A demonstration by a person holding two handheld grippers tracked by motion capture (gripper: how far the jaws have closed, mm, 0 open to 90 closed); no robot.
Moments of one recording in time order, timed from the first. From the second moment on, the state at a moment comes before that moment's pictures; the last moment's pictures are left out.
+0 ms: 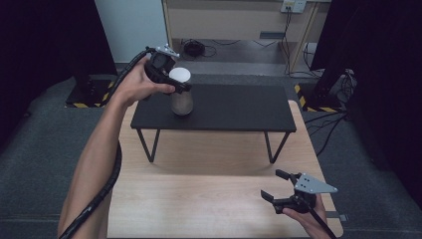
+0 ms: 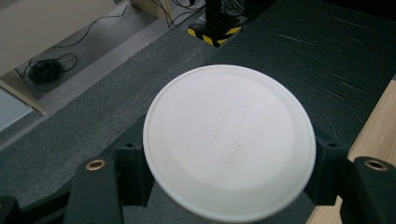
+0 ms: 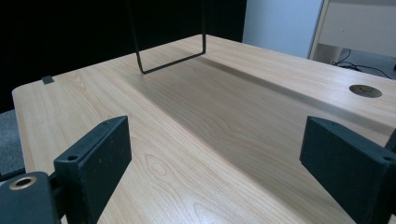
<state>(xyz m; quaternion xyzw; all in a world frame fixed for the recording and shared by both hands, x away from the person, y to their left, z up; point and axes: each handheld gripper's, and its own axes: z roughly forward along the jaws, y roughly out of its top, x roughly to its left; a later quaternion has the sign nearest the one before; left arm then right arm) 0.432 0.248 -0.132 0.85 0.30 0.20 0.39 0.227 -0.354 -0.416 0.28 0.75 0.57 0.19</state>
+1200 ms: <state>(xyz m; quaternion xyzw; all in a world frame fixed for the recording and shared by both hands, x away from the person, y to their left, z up) 0.378 0.271 -0.094 0.84 0.24 0.20 0.45 0.228 -0.345 -0.414 0.27 0.76 0.56 0.18</state>
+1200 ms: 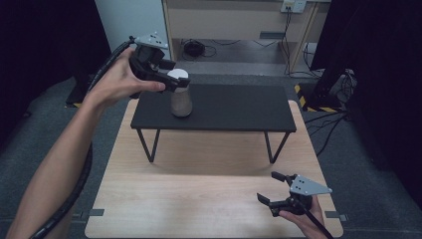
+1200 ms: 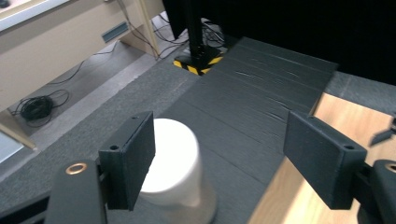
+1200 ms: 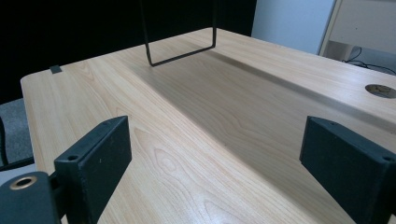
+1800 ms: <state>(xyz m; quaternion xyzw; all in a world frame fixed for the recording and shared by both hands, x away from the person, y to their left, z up) 0.335 0.276 -0.110 0.85 0.17 0.16 0.47 0.228 -0.341 -0.413 0.27 0.77 0.55 0.18</state>
